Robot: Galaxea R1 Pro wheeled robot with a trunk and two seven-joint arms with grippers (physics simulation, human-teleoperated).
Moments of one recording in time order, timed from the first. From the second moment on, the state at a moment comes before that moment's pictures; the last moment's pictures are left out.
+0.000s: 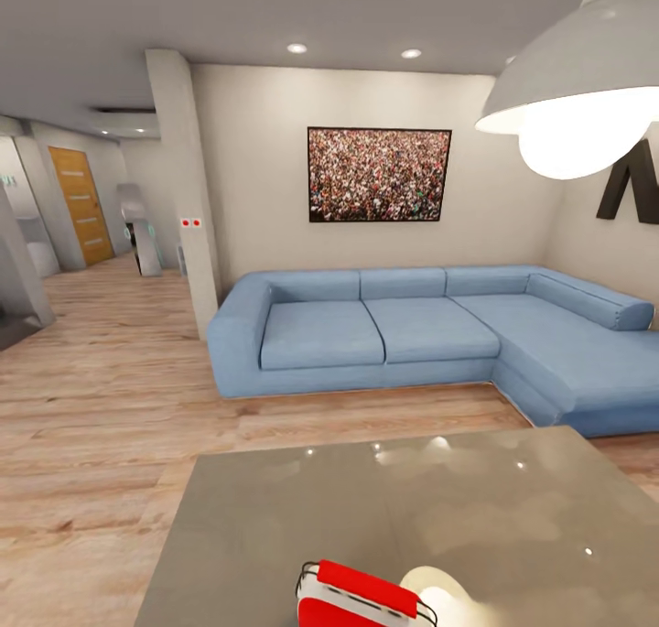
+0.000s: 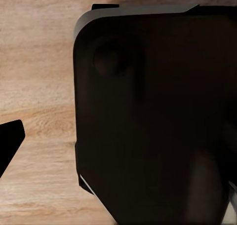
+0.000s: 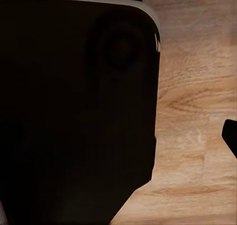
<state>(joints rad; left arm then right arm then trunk) 0.00 -0.01 0.00 -0.05 0.02 0.00 0.01 0.00 0.00 0.01 0.00 0.00 -0.04 -0.01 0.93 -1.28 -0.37</state>
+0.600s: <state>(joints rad) 0.00 -0.01 0.00 -0.05 0.02 0.00 0.01 0.00 0.00 0.01 0.00 0.00 -0.05 -0.01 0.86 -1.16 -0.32</state>
